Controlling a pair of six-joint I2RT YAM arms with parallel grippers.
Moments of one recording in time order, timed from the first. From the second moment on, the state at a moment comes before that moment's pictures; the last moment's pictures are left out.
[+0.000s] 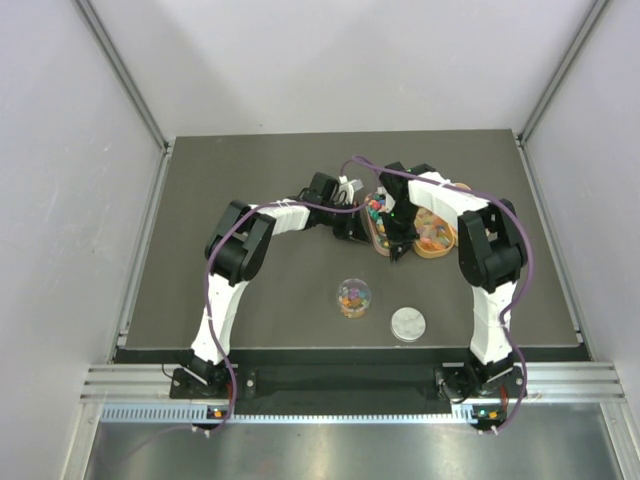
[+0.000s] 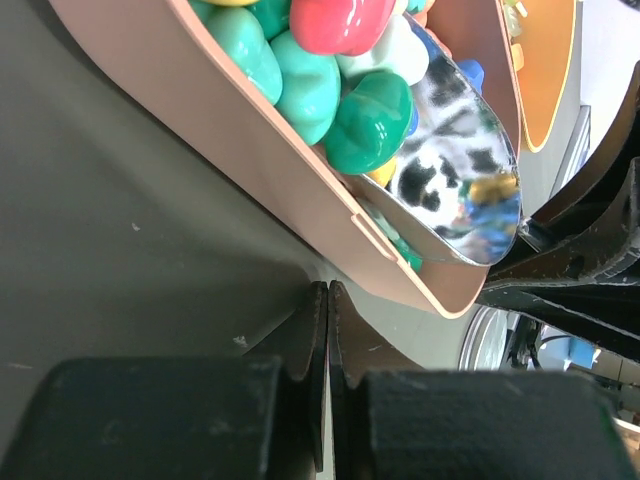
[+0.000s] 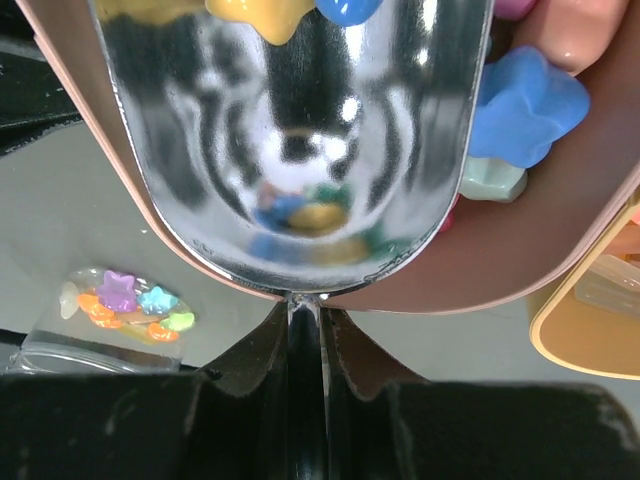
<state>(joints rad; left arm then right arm) -0.53 2.30 1.54 -0.03 0.81 -0.47 0.42 2.05 1.58 -1.10 -0.13 0.27</state>
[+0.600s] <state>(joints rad) -0.53 2.30 1.54 -0.04 0.82 -0.45 0.39 2.02 1.55 -1.00 -0.15 0.25</state>
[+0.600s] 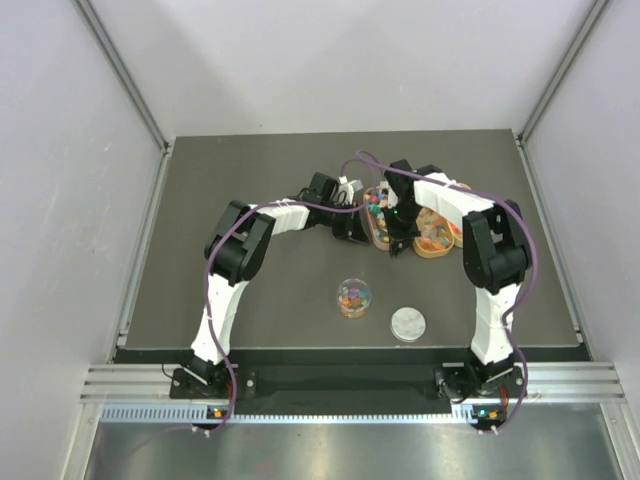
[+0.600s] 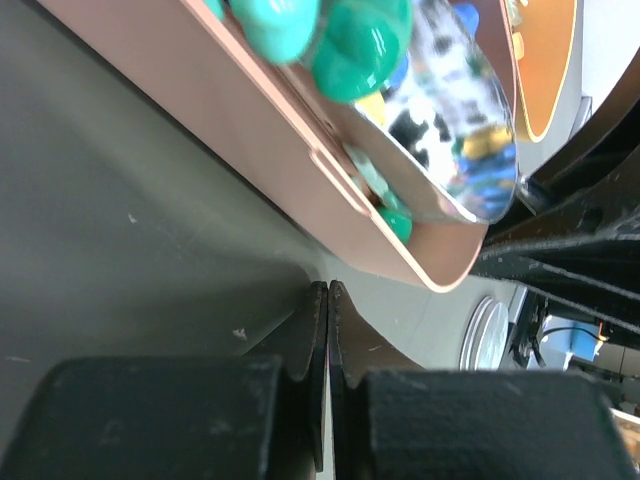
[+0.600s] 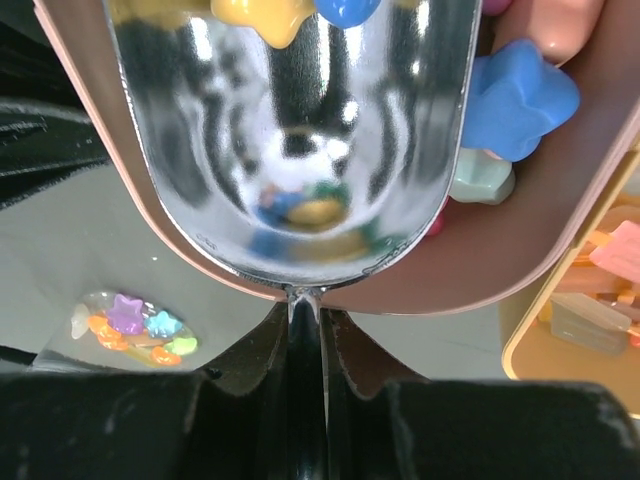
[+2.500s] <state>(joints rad) -0.34 2.15 1.62 -0.55 0.66 0.02 0.40 1.23 0.85 -0.22 -0.08 -0.15</state>
